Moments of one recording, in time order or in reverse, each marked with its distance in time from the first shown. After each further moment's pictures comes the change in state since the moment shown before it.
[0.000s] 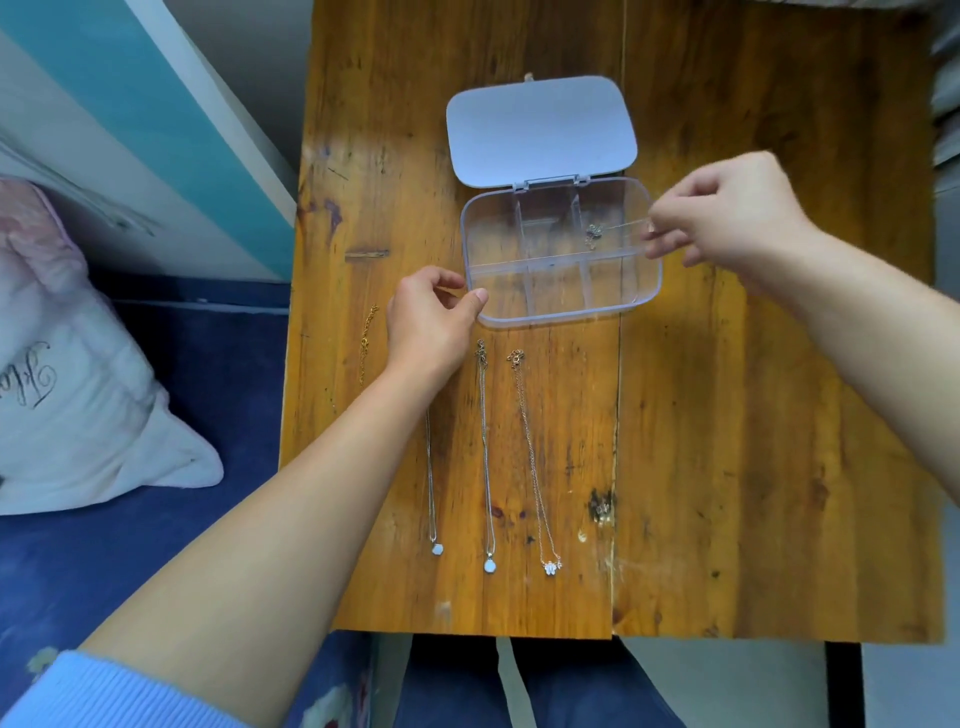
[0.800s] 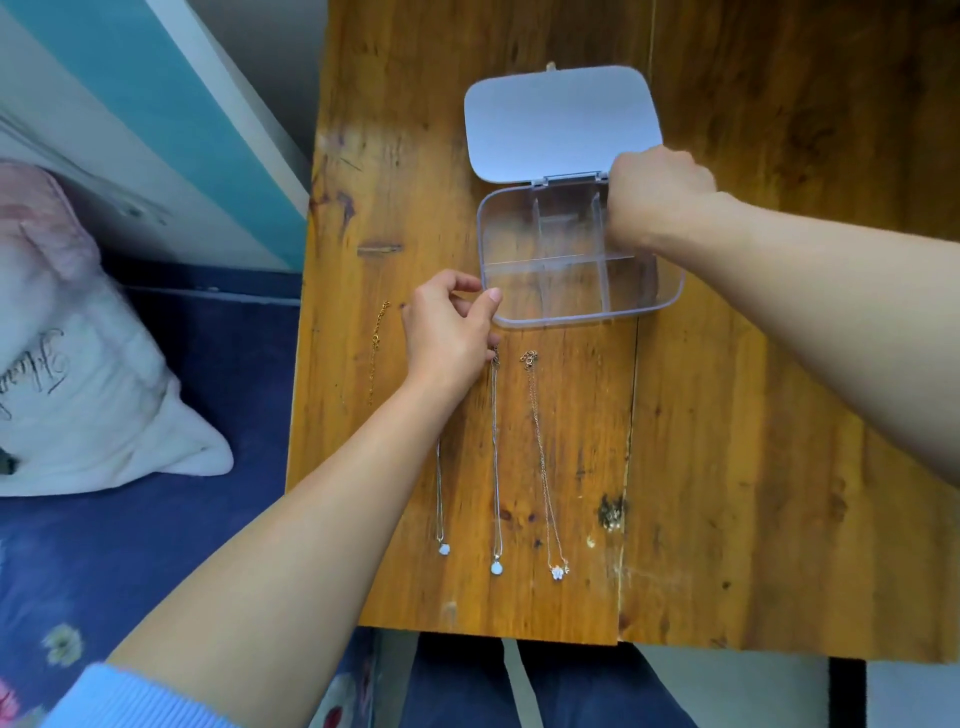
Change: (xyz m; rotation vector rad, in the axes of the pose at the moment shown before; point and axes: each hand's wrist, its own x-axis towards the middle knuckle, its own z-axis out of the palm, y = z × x) left_hand -0.005 -0.003 0.005 -0.138 0.007 -0.006; right_hand 0.057 -0.020 0.069 -1.021 -0.002 -0.196
